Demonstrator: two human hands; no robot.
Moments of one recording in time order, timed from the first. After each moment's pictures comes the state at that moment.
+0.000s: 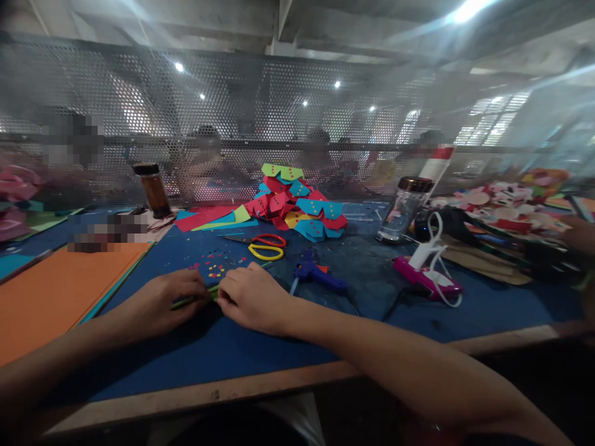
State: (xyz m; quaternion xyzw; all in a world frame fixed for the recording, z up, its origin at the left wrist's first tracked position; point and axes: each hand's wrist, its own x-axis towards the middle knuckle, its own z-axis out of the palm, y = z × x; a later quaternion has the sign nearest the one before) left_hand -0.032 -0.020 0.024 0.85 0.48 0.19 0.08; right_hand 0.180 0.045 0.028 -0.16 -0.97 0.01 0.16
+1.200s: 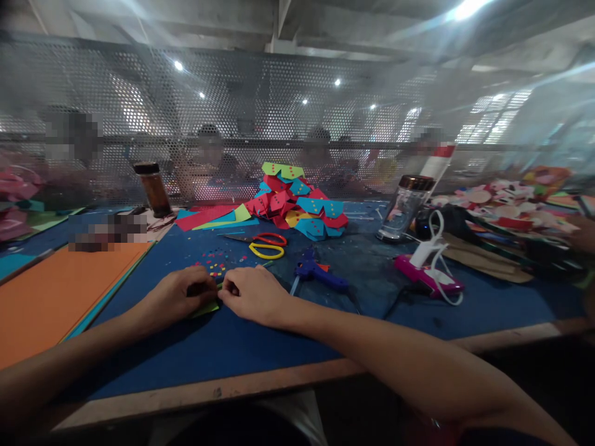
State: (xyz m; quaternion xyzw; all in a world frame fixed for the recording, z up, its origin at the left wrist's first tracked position) left_hand -0.022 -0.003 0.010 0.78 0.56 0.26 0.14; right_hand 0.173 0.046 0.026 -0.29 -0.93 0.16 0.18
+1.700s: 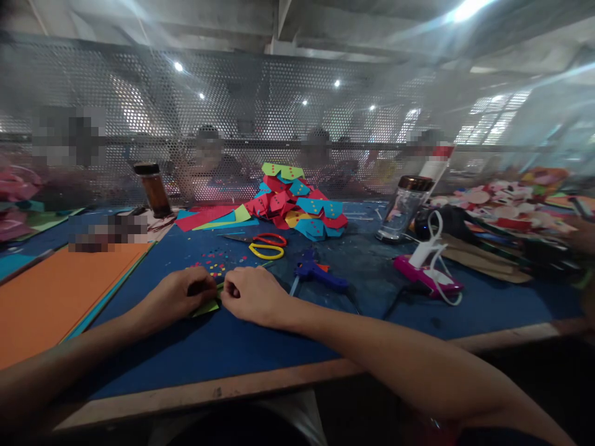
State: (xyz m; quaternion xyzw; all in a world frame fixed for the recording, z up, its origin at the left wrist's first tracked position) left_hand -0.022 -0.003 0.009 0.77 0.57 0.26 0.14; right_hand 0.172 0.048 0.020 -0.29 -0.93 0.12 0.19
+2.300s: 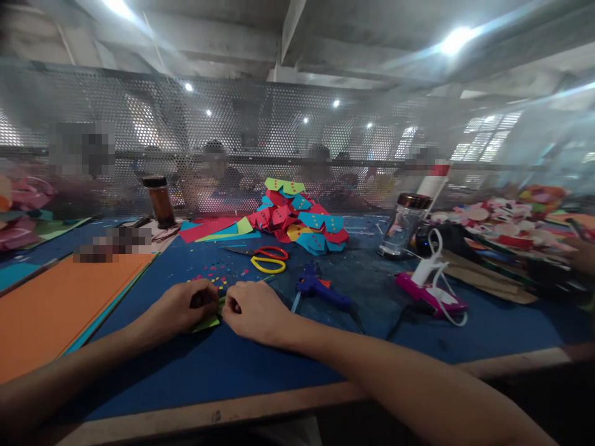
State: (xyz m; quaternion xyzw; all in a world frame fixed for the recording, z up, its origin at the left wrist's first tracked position) left_hand -0.020 0.001 0.007 0.74 0.58 0.27 0.18; right_hand 0.171 0.046 0.023 -0.29 -0.94 0.11 0.17
